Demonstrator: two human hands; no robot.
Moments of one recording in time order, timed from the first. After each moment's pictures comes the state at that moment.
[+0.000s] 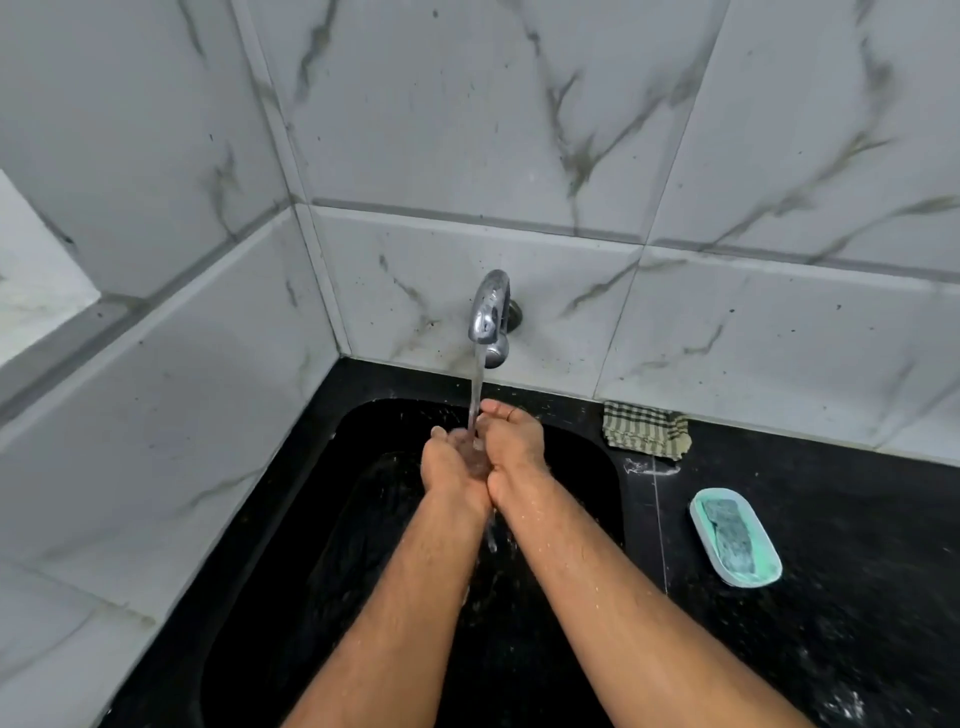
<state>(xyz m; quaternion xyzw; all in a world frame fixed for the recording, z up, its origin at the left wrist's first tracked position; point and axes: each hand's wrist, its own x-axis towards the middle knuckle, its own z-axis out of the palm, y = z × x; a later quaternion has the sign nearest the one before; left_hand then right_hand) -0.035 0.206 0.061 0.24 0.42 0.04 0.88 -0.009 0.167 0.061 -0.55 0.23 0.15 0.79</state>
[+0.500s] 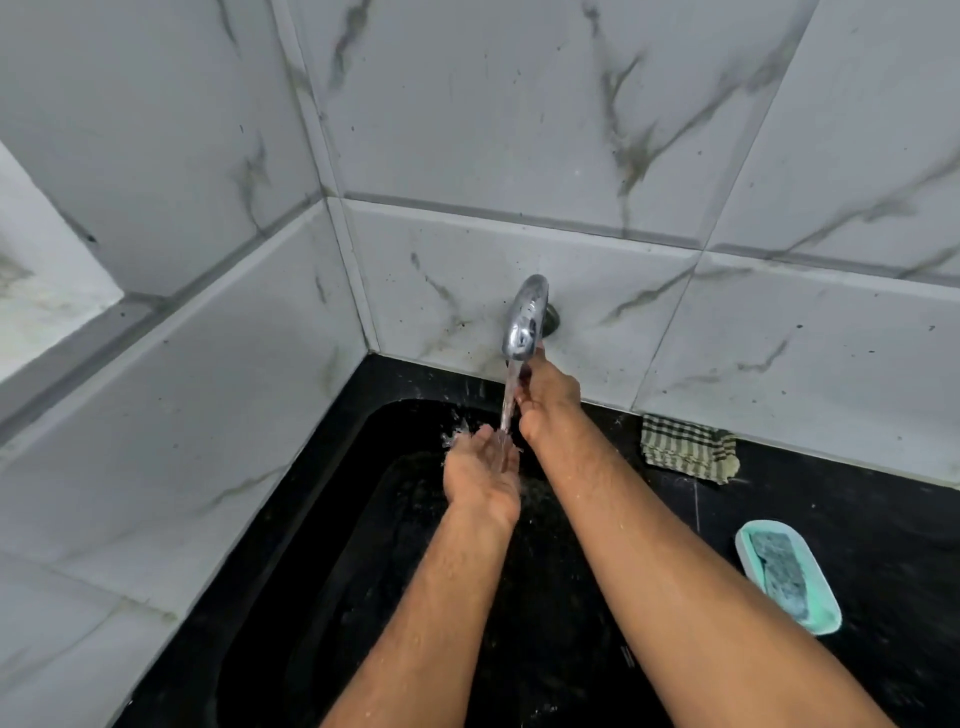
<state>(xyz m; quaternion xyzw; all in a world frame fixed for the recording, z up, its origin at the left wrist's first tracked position) -0.020 0.210 0.045 0.16 0.41 0.10 0.89 0.074 0.177 0.076 -0.51 0.25 0.16 0.81</state>
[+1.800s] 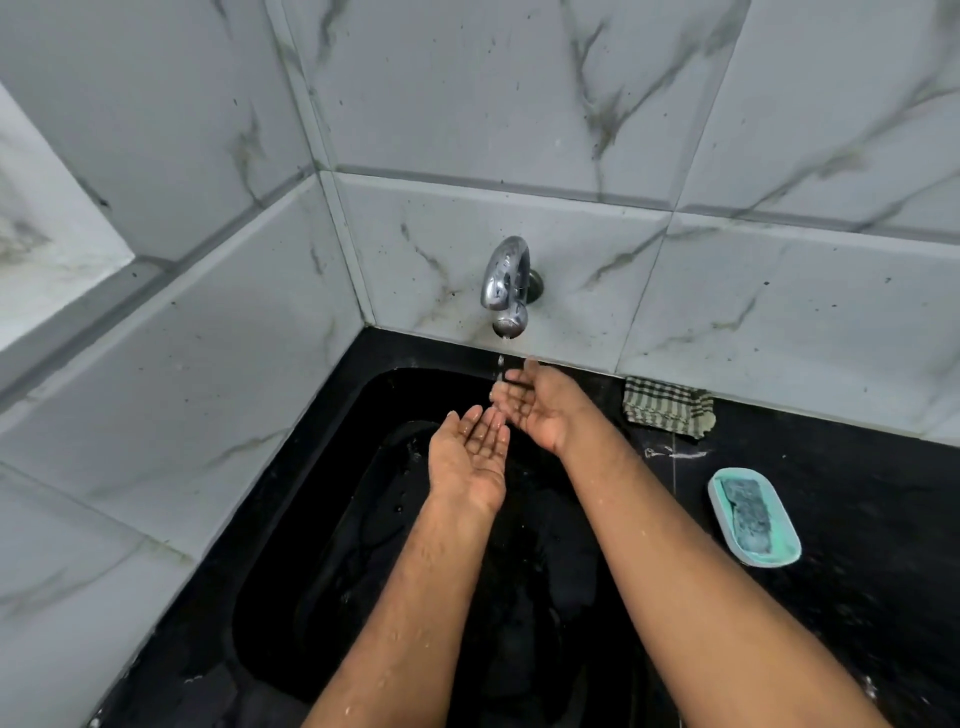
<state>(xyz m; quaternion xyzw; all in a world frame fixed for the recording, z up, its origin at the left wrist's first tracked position) -0.069 0.200 0.055 0.17 0.39 0.08 0.90 0.034 0.131 0.061 -0.53 0.19 0.34 0.75</state>
